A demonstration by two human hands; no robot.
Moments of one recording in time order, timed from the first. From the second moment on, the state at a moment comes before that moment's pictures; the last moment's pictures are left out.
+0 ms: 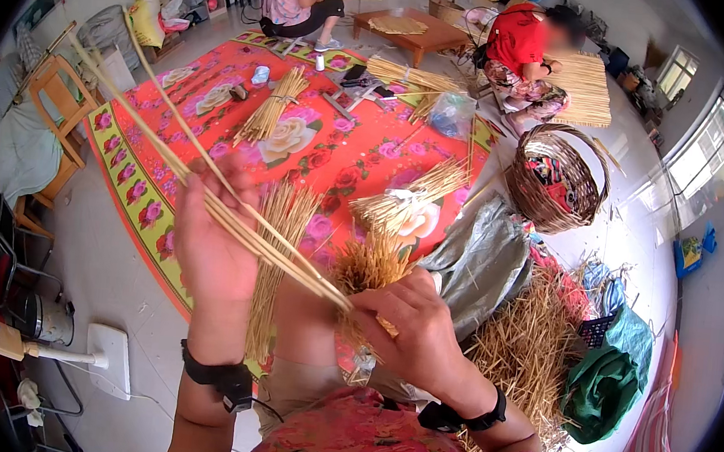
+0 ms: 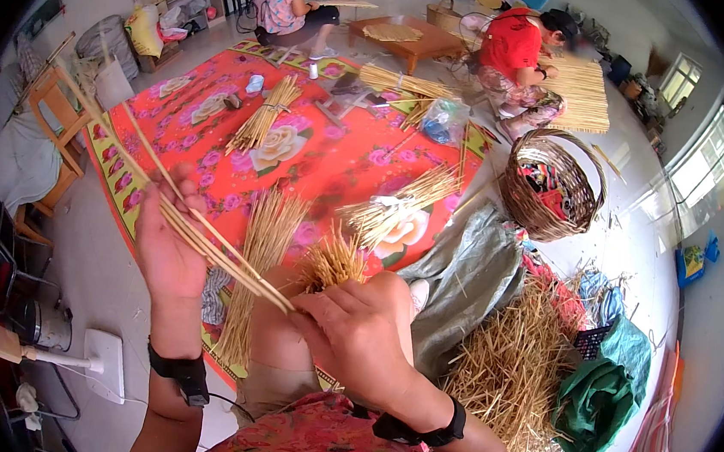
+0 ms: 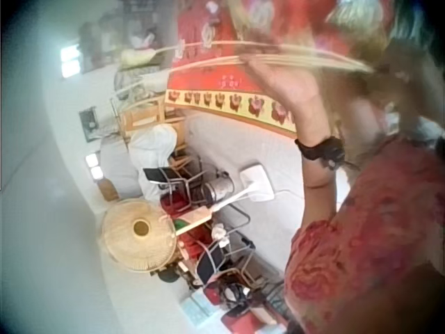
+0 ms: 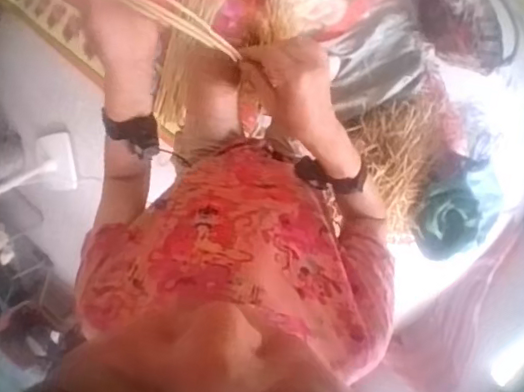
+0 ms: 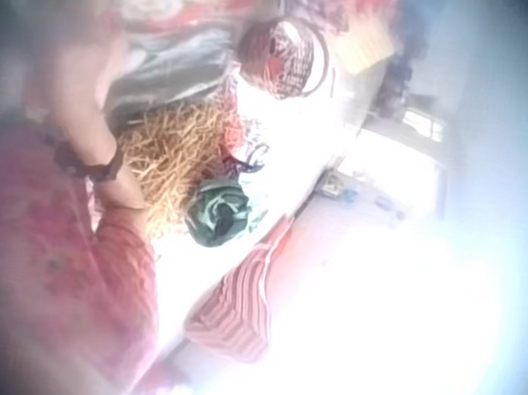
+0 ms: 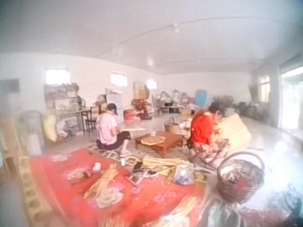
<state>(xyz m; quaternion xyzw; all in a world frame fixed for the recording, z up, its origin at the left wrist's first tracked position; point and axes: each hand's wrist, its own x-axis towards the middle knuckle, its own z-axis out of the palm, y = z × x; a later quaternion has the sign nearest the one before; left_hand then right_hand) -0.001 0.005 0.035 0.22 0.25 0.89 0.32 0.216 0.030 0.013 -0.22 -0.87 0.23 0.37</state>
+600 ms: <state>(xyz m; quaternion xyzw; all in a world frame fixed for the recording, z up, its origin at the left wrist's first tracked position) 0.001 -0.013 0.025 0.18 0.23 0.91 0.30 0.162 0.009 0.010 -0.18 -0.45 0.83 0.28</state>
